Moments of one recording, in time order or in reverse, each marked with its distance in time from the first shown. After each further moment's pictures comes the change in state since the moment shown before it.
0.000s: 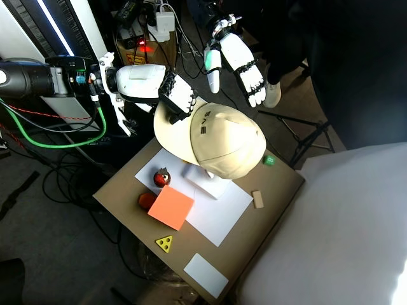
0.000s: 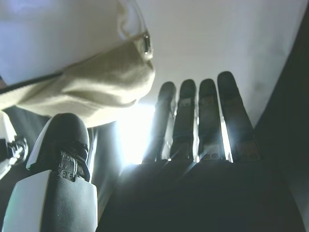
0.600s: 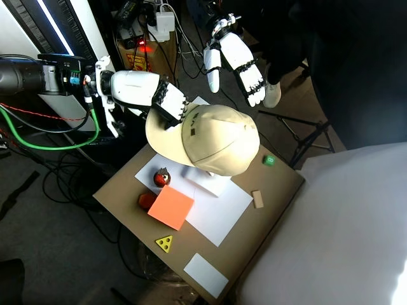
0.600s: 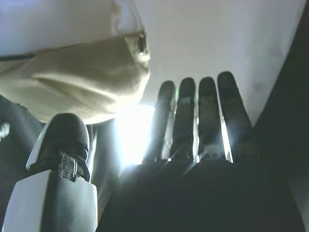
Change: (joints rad) left arm 0.008 -0.002 -0.003 -0.003 -0.002 0.000; right arm -0.036 0.012 -0.030 0.077 -0.049 -0.029
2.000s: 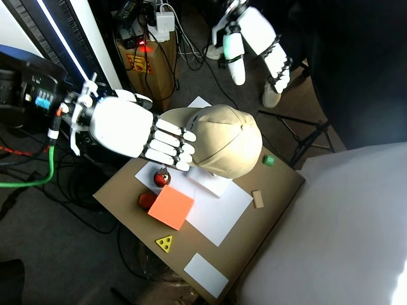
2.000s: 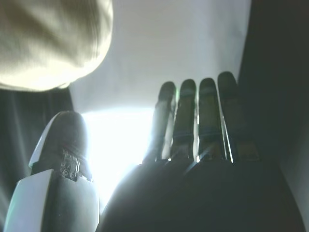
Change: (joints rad) left arm -0.492 0.422 -0.453 -0.631 0.275 0.694; right arm 0.358 0.494 -0.197 0.539 -0.696 0.145
